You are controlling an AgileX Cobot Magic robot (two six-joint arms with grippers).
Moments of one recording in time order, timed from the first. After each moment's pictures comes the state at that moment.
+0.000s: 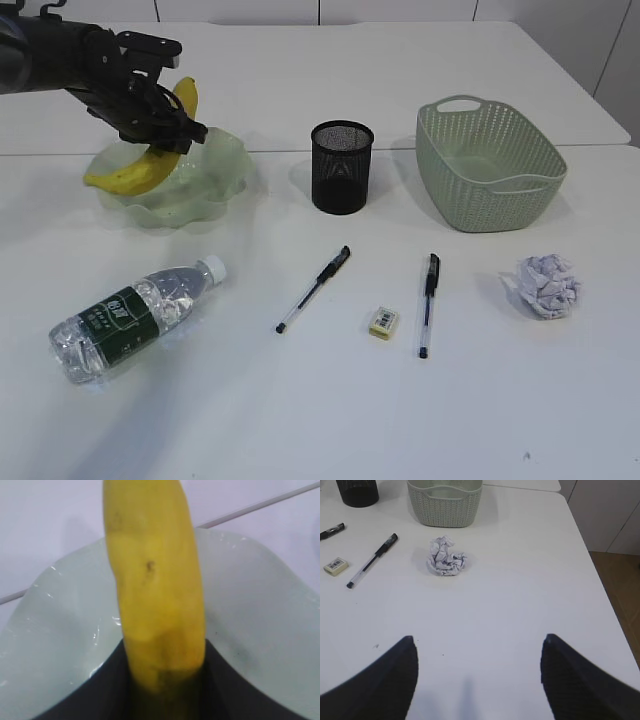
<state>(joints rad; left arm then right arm) -0.20 2.32 -1.88 0.02 0.48 0.05 0.03 -0.02 -0.51 -0.14 1.13 -0.05</state>
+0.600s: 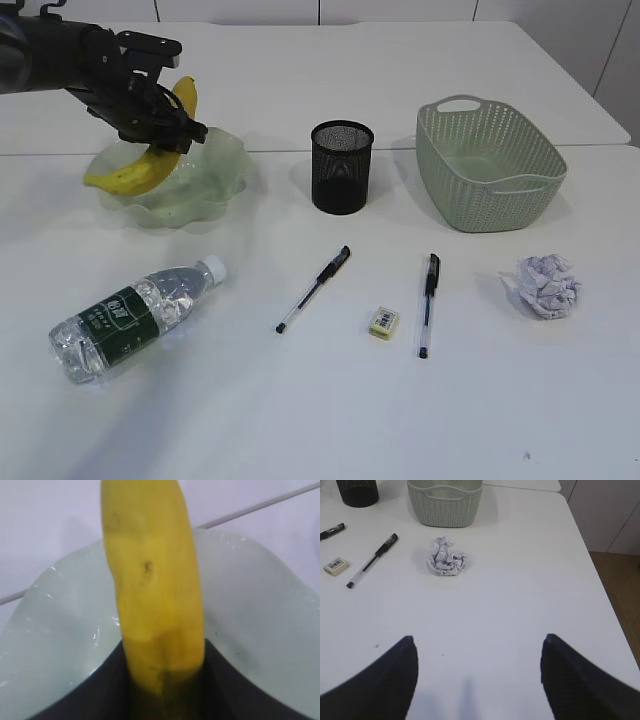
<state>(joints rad) -0.20 2.32 -1.88 0.02 0.48 0.05 0.03 -0.02 -0.51 -0.14 1.13 -0.05</state>
